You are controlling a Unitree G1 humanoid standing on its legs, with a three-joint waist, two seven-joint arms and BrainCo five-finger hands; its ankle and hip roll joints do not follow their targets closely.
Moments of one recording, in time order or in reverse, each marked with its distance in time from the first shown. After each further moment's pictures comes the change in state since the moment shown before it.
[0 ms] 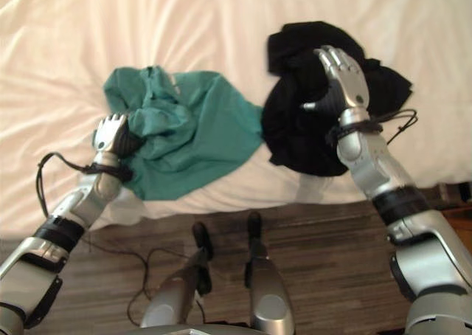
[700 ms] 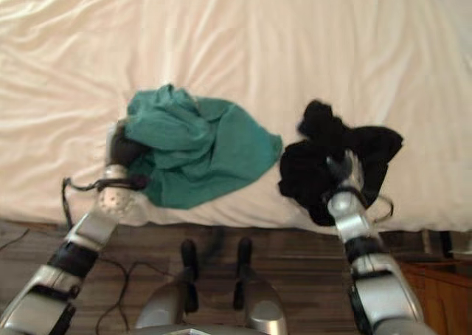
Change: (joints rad) left arm 0.272 -0.093 0.216 -0.343 -0.360 0.008 0.026; right arm 0.523 0.367 -0.387 0.162 0.250 0.014 0.042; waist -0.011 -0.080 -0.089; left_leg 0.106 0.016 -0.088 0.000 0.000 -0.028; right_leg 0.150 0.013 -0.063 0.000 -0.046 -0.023
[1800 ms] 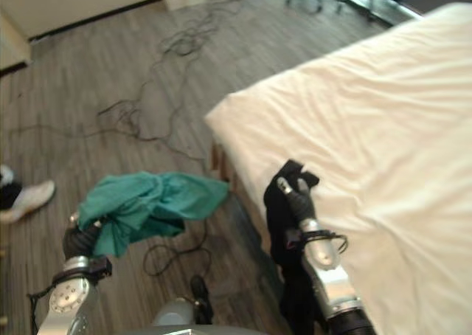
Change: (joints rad) left arm 0.531 -0.120 0.163 -0.014 -0.424 -0.129 -0.223; right arm 0.331 0.222 0.114 -0.511 0.308 -0.153 0.279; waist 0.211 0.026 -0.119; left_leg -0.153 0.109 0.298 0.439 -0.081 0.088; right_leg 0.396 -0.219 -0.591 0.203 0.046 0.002
